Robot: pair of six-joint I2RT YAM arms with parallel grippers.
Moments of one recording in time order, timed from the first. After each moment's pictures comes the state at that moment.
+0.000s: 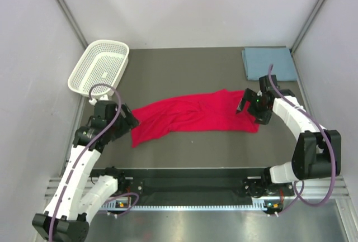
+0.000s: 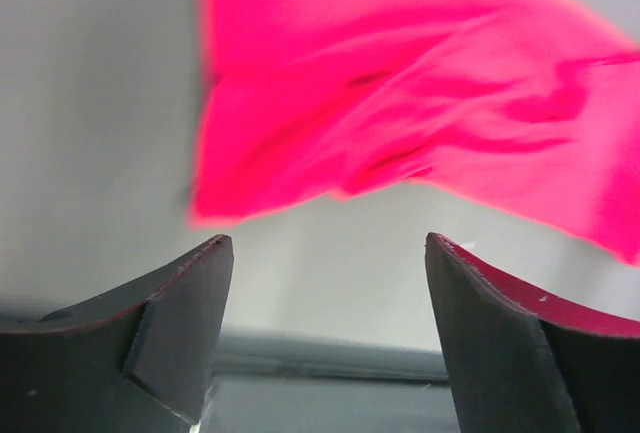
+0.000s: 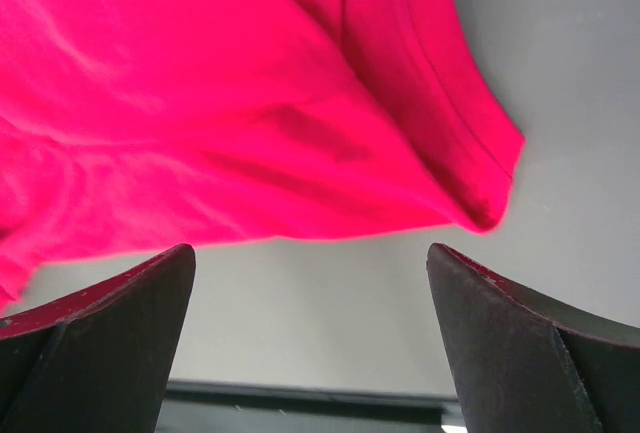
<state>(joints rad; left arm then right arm) -0.21 0.78 0.84 -0.93 -0.06 -0.73 0.08 1.41 0.97 -0.70 -0.13 0.56</state>
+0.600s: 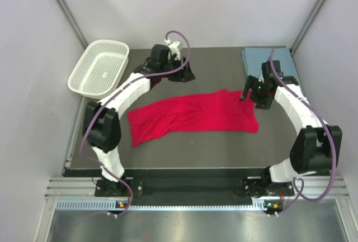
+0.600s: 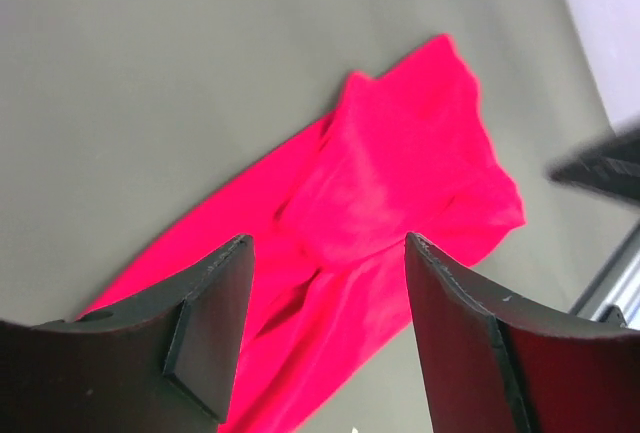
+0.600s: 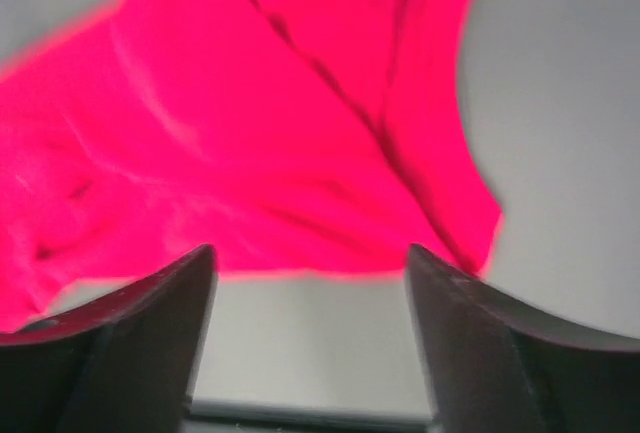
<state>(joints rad) -0.45 1.79 1.53 -0.29 0.36 -0.37 0.08 1.44 1.17 -0.80 -0.10 0.44</state>
